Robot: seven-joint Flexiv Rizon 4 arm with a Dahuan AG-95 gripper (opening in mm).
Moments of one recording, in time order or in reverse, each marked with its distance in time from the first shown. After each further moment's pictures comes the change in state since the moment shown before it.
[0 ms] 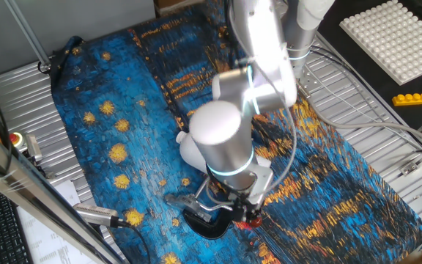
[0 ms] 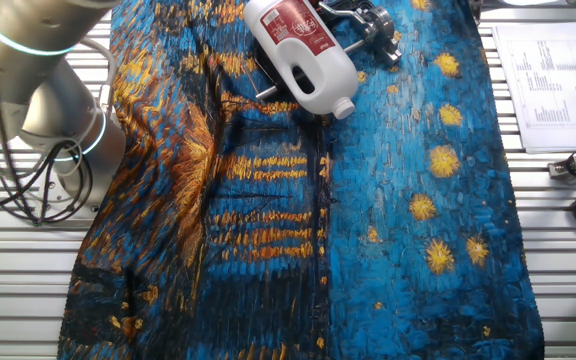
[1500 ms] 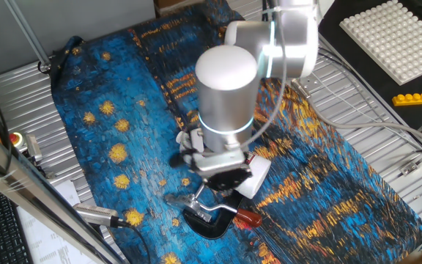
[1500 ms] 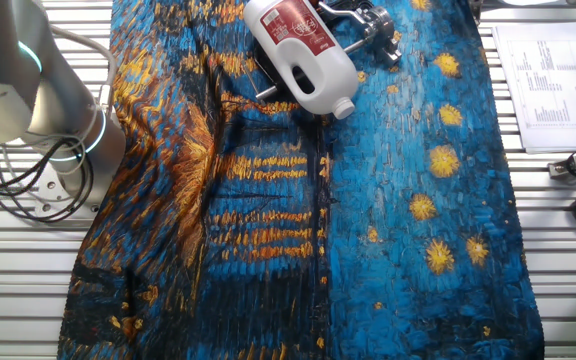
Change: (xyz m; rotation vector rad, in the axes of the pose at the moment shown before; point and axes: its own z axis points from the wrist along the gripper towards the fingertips) arm 0.072 -0.012 -0.111 0.230 0.162 0.947
